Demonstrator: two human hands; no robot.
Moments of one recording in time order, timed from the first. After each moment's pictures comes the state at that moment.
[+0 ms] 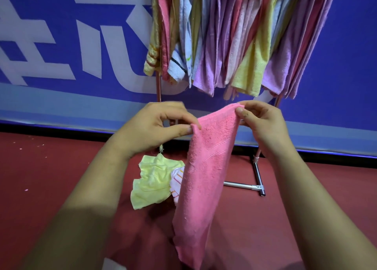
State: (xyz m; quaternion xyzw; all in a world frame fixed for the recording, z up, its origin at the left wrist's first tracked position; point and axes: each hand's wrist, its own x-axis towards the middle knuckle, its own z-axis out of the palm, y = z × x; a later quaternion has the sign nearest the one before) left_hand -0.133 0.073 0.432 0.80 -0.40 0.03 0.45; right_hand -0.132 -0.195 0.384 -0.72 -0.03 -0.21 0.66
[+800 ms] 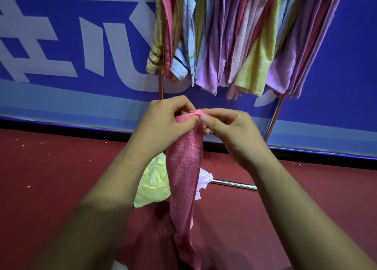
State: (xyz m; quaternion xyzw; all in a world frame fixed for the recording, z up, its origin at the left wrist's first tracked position) left_hand -0.133 0.050 0.422 0.86 -0.26 0.16 0.42; right_hand -0.148 -0.131 0.388 -0.69 -0.14 -0.08 0.70
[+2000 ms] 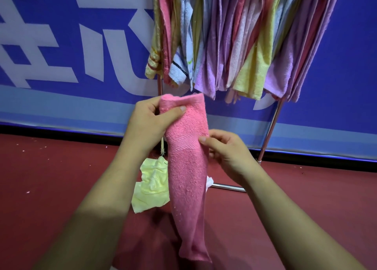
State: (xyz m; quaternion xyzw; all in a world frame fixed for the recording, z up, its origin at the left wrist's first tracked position) left_hand -0.119 0.057 0.416 0.72 -0.15 0.11 0.67; right_hand -0.159 -0.126 0.369 -0.64 -0.08 0.02 0.77
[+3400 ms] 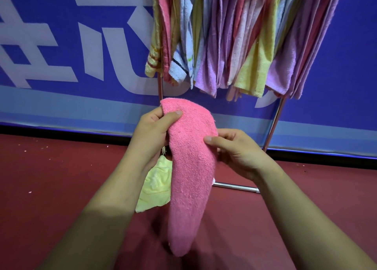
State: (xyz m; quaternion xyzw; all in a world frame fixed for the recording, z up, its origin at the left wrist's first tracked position) left_hand -0.115 0.044 0.392 0.63 -0.04 0.00 0.78; right_hand -0.144 -0.148 0.359 -0.65 -0.09 0.10 0.75
